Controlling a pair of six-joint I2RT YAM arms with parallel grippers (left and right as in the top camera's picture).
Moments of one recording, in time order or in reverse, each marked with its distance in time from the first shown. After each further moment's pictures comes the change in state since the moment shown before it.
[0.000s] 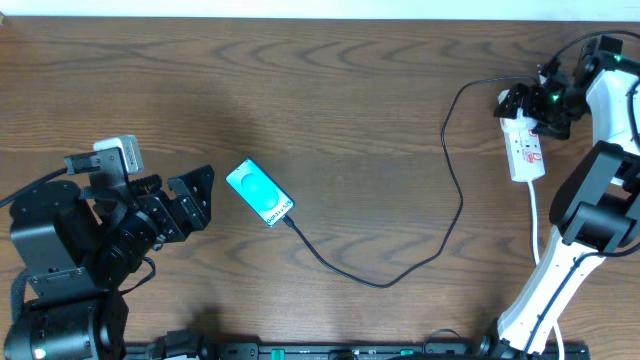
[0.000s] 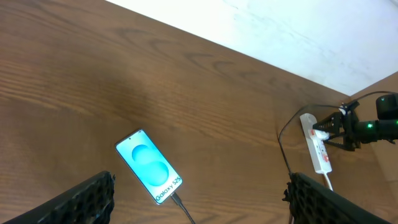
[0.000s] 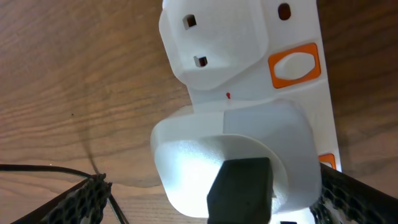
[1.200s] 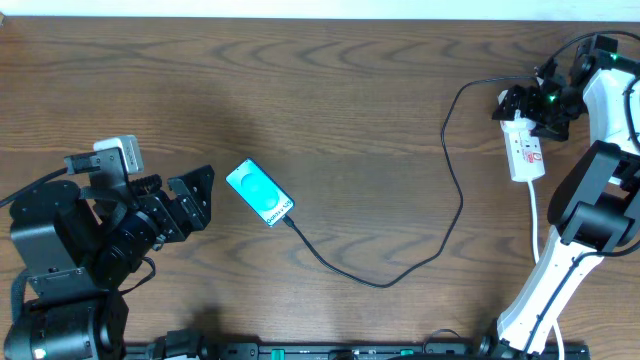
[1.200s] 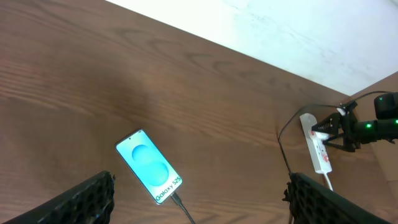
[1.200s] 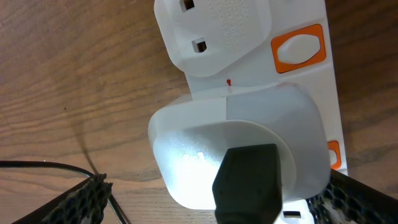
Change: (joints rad) left arm 0.000 0.000 0.000 0.000 0.000 0.000; right arm 0.012 0.000 0.000 -0.026 0.029 0.011
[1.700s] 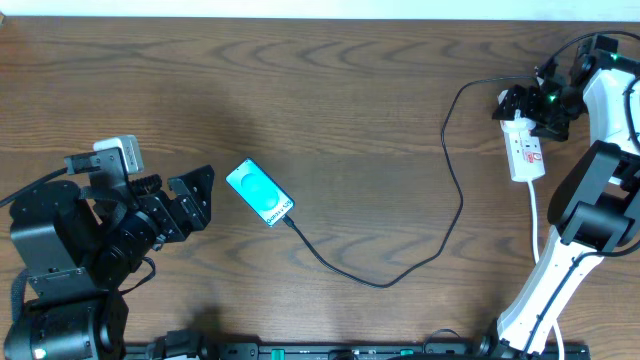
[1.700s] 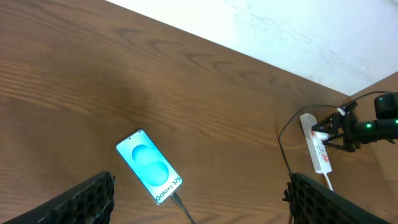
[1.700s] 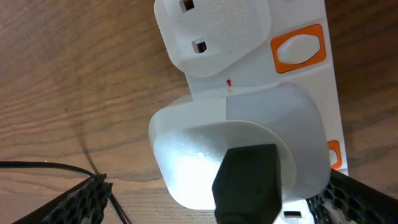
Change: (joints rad) left arm 0.000 0.000 0.000 0.000 0.000 0.000; right arm 0.000 0.000 0.000 0.001 -0.003 0.004
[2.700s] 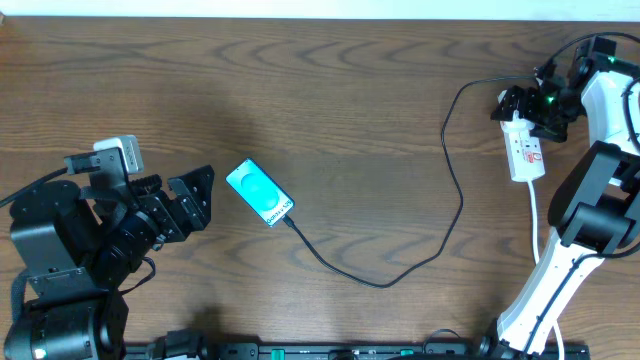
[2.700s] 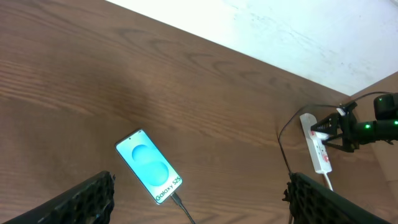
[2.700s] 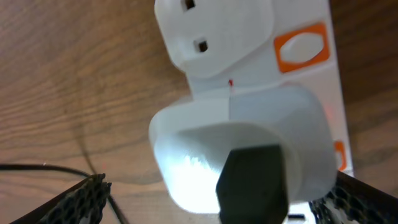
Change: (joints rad) left arm 0.000 0.000 0.000 0.000 0.000 0.000; right arm 0.003 -0.020 -0.040 0.033 0.001 0.010
